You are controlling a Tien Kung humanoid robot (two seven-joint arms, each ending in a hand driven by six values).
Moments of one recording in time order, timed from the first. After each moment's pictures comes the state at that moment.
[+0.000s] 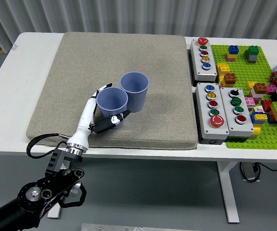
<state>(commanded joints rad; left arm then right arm) -0.33 0.11 -0.75 -1.06 1.16 0.55 -0.47 0.23 -0.09 1.81 0.19 -1.17 -0.28 -0.33</state>
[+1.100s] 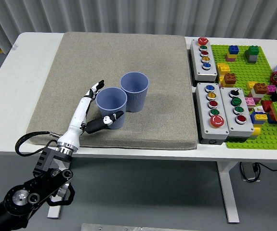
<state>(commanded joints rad) -0.26 0.18 -0.85 -1.15 1.26 0.47 -0.42 0.23 -0.09 1.81 0.19 -1.16 -0.28 -0.33</state>
